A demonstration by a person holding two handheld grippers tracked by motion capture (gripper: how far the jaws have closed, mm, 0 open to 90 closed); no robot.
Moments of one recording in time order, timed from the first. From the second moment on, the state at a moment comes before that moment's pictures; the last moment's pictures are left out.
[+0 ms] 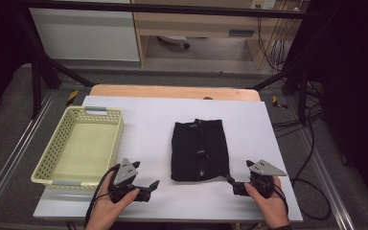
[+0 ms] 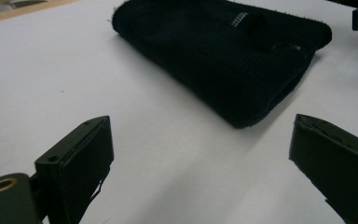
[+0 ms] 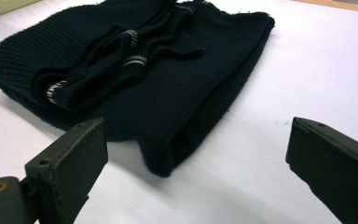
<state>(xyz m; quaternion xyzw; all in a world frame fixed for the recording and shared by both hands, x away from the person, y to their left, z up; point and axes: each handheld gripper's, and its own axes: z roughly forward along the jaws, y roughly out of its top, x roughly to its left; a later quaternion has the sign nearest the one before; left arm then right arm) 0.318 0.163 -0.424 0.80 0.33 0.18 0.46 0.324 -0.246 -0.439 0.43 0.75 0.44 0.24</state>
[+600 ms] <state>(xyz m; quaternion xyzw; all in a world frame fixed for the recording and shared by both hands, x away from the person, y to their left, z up) 0.353 0.088 -0.460 0.86 0.31 0.13 0.40 0.322 -0.246 -0.440 0.44 0.76 0.44 0.21</state>
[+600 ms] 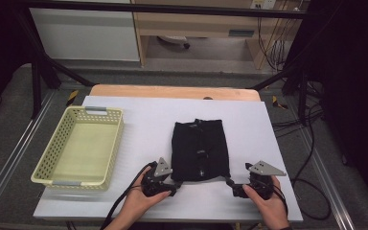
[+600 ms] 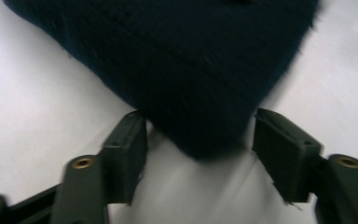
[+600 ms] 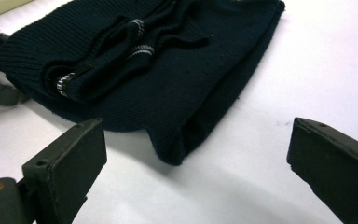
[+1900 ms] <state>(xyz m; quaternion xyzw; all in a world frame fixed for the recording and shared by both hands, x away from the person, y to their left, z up) 0.277 0.150 -0.444 0.87 0.32 0.09 0.37 0.278 -0.175 -0.450 0.37 0.83 0.40 0.13</state>
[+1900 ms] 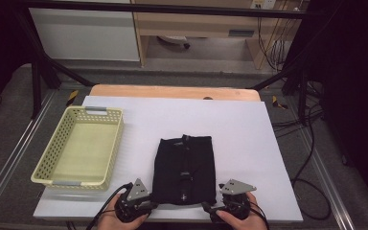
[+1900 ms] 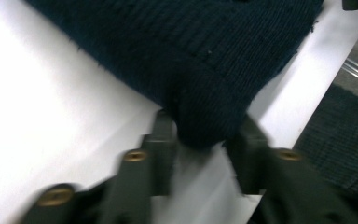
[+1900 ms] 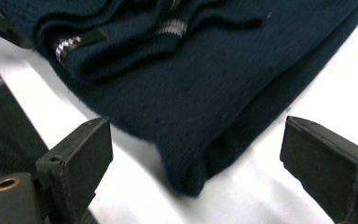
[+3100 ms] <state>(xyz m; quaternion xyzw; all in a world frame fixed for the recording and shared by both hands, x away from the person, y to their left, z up) 0.279 0.180 -0.423 0.78 0.41 0.16 0.44 0.283 -0.177 -0.447 0.32 0.86 0.39 0.13</state>
